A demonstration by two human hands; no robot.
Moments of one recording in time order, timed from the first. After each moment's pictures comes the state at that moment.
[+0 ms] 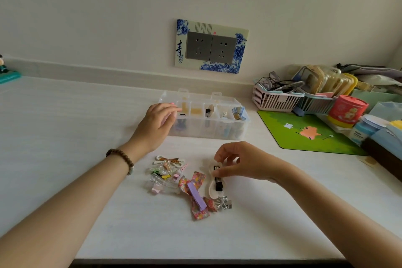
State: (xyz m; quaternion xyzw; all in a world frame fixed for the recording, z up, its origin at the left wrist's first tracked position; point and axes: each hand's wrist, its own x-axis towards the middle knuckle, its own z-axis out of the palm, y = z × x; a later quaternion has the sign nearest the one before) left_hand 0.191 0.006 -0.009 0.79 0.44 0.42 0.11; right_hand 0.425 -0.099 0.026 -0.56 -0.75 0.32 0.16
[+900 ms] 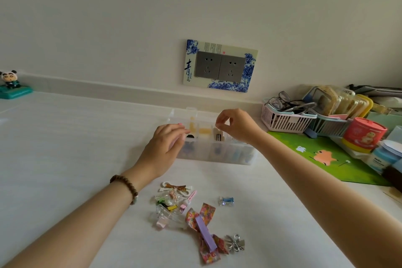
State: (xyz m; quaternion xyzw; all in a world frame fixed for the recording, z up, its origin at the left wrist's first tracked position) left_hand 0.190 0.010 -0.012 0.78 0.43 0.43 0.12; right_hand 0.414 0.043 0.059 -0.57 -0.78 0.06 0.25
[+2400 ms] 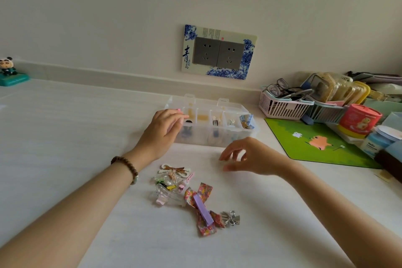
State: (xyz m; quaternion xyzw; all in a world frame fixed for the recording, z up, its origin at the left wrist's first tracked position) left_hand 0.191 0.007 -0.009 0.78 0.43 0.43 0.11; right_hand 0.440 -0.055 0.027 -0.50 -0.83 0.21 0.14
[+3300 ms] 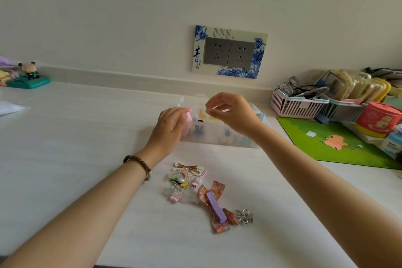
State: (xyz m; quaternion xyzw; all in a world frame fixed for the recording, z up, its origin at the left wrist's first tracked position) left_hand 0.182 0.014 -0.015 0.73 0.46 0.48 0.14; right_hand 0.371 -0.007 0.064 -0.47 -0.76 0.21 0.39
